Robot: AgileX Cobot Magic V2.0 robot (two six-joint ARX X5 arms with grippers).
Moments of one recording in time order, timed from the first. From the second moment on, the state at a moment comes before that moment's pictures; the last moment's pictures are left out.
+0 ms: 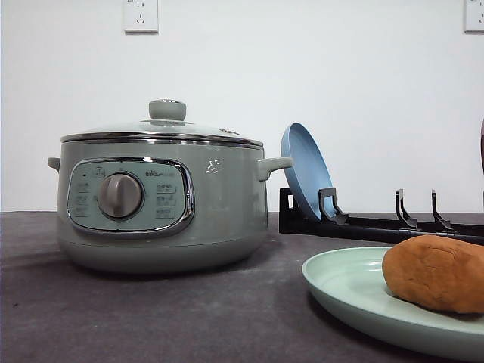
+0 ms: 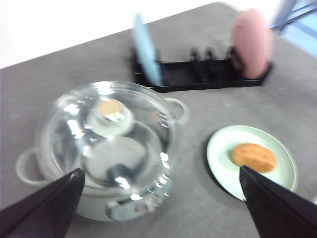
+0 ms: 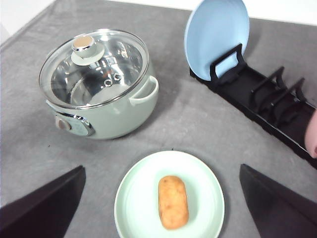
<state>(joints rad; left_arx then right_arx) -0.48 0.82 1.32 -0.96 0.20 0.03 0.51 0.66 1.27 -1.12 -0.02 0.19</state>
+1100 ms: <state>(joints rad) -0.48 0.66 1.16 -0.96 0.21 -0.01 0.51 0.50 1.04 -0.97 -0.05 0.18</state>
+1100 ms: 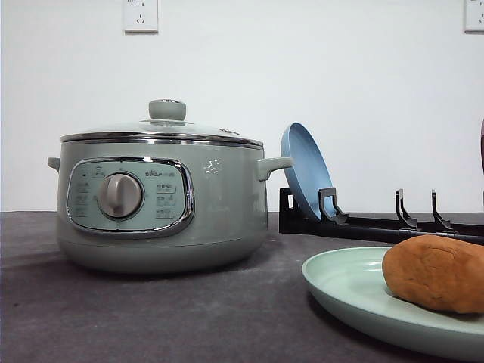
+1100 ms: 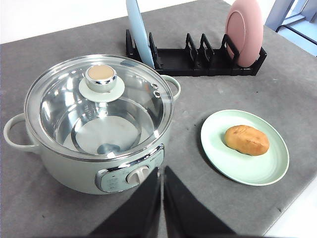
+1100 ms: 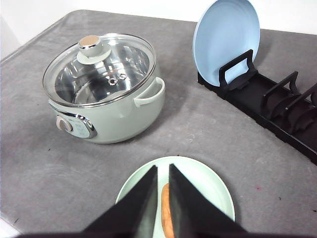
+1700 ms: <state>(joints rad) -0.38 0.62 1.09 -0.90 0.21 -0.01 0.51 0.50 1.04 -0.97 -0.05 0.18</state>
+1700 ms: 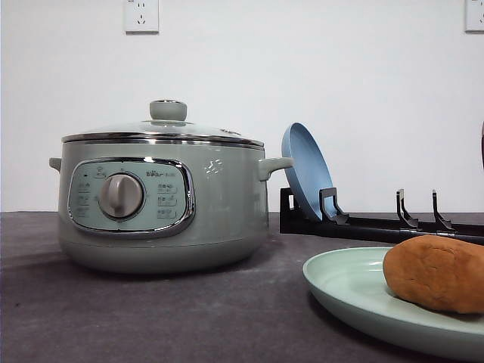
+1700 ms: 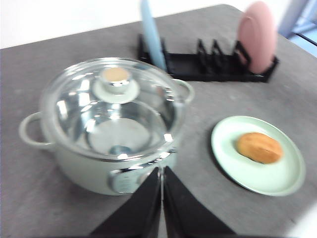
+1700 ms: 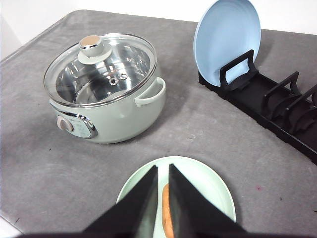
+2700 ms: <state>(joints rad) -0.02 0.02 0.03 -0.04 0.02 -0.04 0.51 0.50 1.04 -0.97 -0.05 0.18</state>
